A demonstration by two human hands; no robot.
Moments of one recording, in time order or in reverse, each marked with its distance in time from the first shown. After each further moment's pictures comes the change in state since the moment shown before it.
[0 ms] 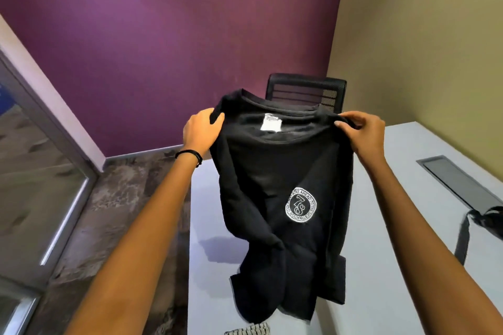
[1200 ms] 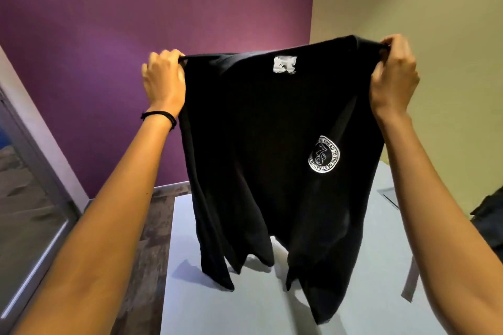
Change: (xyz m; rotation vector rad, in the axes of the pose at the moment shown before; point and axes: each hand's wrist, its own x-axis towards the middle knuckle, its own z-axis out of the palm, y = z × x) left_hand -0.014 0.147 -0.146 0.277 0.579 0.275; right_hand 0.047 -0.142 -0.182 -0.438 0.527 -0.195
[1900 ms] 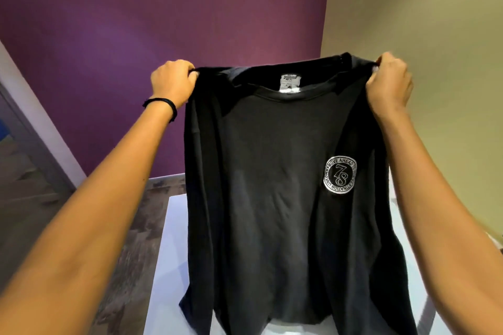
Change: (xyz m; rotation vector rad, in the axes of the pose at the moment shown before) left_hand 0.042 0.010 0.107 0.026 -0.332 -0.020; right_hand 0.046 0.065 0.123 -0.181 -0.269 0.095
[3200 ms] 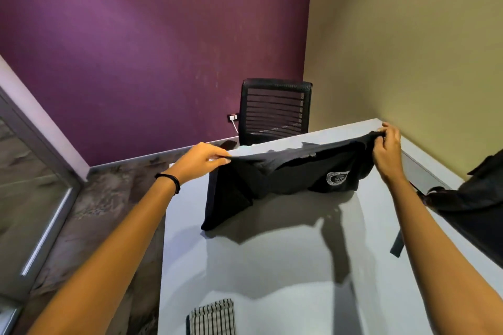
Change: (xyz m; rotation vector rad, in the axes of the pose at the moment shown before) left_hand -0.213 -0.028 0.059 -0.458 -0.727 0.259; right_hand -0.198 0.147 0.010 0.448 -0.258 0.226
